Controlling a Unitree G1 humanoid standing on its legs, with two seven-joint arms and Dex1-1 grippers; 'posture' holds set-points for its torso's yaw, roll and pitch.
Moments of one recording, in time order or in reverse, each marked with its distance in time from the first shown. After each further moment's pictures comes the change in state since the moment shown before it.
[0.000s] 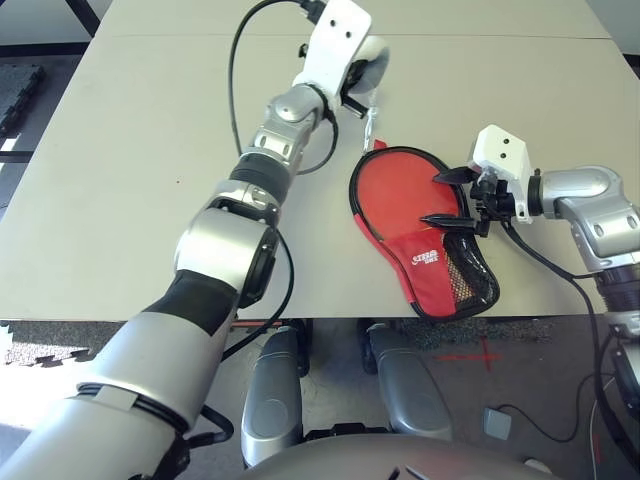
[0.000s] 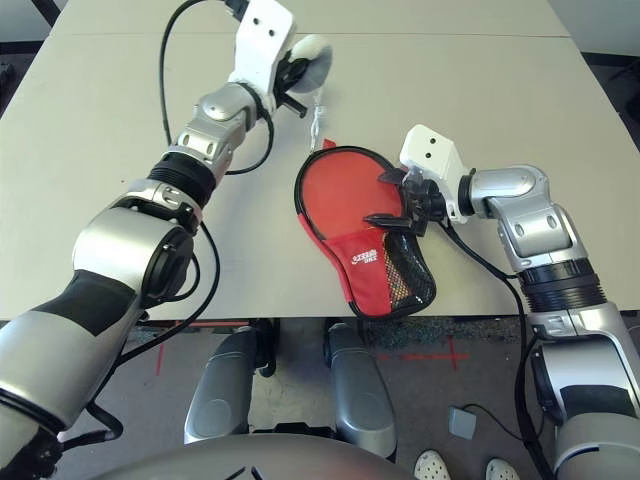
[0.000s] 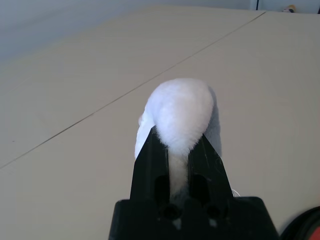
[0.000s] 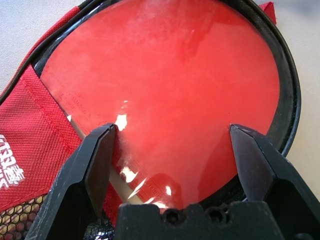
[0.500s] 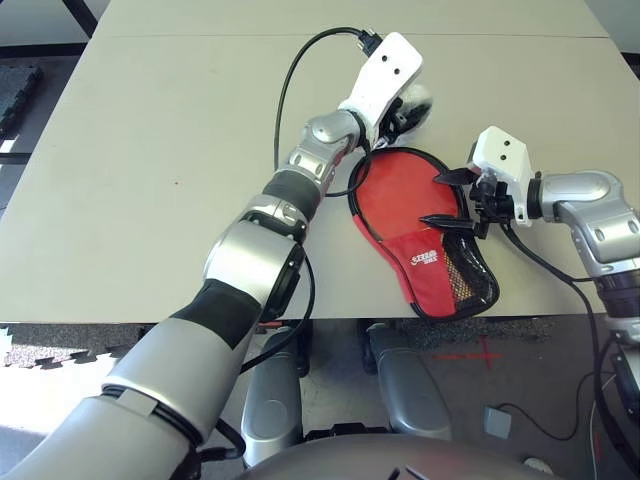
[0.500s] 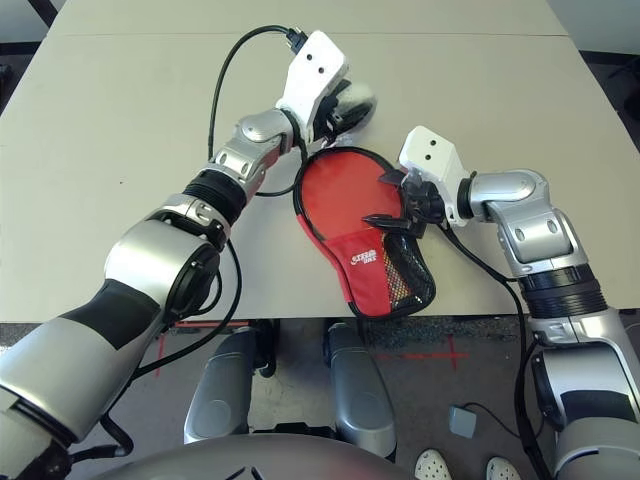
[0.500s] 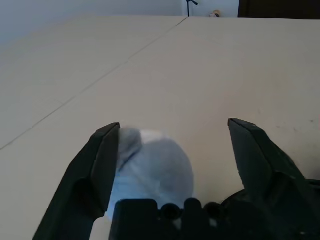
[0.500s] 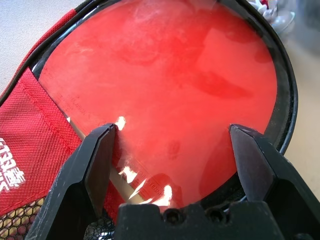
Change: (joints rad) left arm 0.041 -0.034 -0.018 -0.050 0.018 -0.009 -0.190; right arm 0.020 0.009 -0.006 -0.029 0.009 0.017 -0.034
